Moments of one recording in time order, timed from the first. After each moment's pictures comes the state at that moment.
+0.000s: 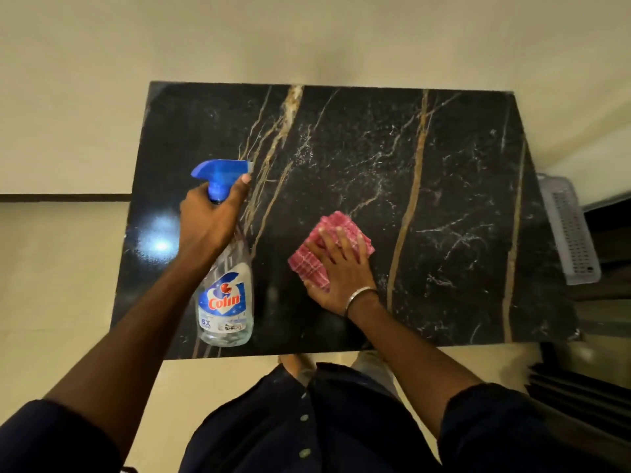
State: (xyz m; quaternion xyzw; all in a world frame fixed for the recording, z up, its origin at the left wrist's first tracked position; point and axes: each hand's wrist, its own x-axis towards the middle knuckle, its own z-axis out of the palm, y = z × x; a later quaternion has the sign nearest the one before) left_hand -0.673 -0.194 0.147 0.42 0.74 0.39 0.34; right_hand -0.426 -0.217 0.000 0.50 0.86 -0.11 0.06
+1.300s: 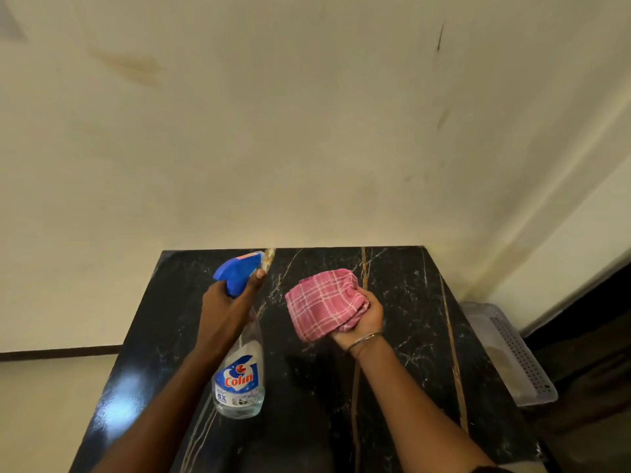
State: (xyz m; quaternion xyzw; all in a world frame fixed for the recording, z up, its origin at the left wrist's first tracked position) left_hand -0.613 -0.181 0.230 0.51 0.62 0.54 0.26; right_hand -0.390 -0.126 0.175 0.34 0.05 -0.80 -0.49
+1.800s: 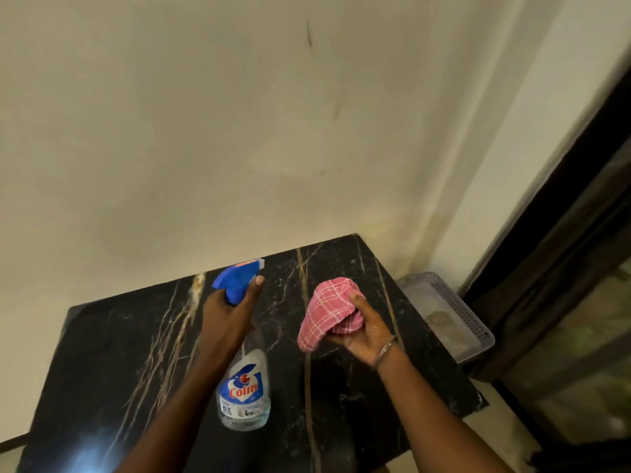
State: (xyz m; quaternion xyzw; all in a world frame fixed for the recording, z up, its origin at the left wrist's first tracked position) left_hand -0.488 -0.139 0.246 0.59 0.57 0.48 0.31; right_hand -0.246 -0.148 0.172 0.36 0.12 -0.74 -0.55
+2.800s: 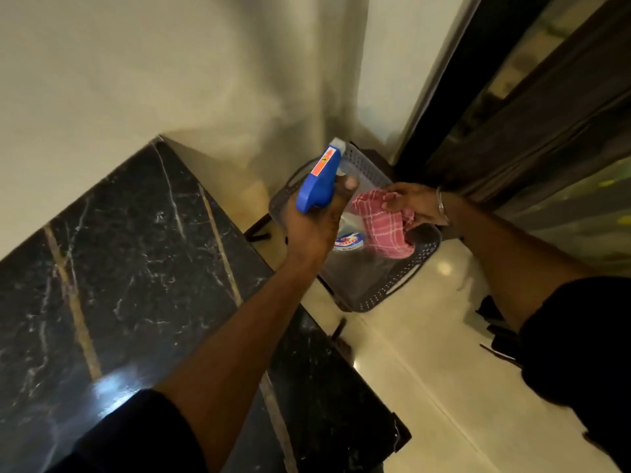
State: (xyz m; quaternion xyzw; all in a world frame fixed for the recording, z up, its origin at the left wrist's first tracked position) left_hand 0.033 0.042 0.039 0.54 0.49 0.35 0.59; right_hand 0.261 0.013 -0.083 0.70 0.23 -0.65 -0.21
